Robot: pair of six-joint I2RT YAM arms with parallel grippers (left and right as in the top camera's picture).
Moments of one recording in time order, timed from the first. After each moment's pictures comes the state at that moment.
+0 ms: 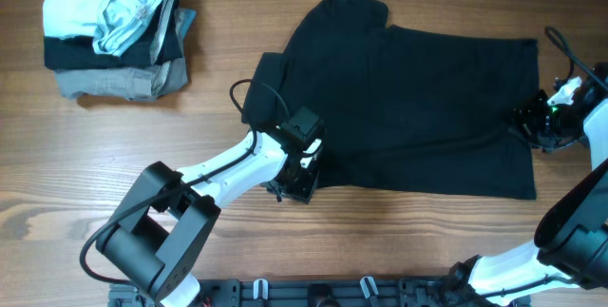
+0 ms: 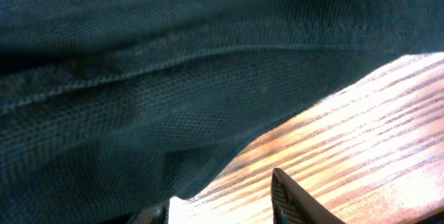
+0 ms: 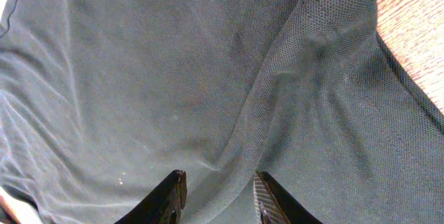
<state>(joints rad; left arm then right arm) -0.69 1.78 0.99 -0.77 0.23 -0.32 -0.58 1.77 1.20 -0.83 -0.40 0.27</state>
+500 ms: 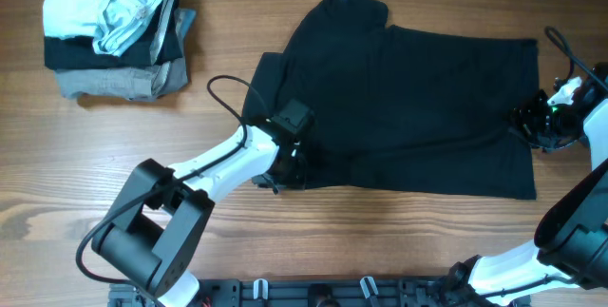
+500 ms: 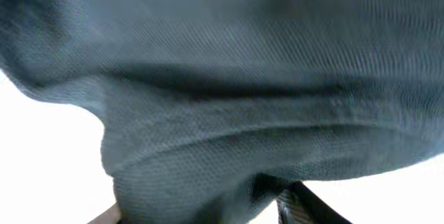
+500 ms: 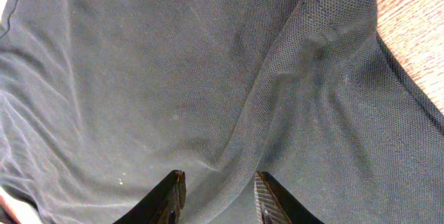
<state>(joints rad) -0.63 1.78 1.00 -0.76 0.13 -0.52 -0.58 1.77 1.20 -0.83 -0.40 0.27</state>
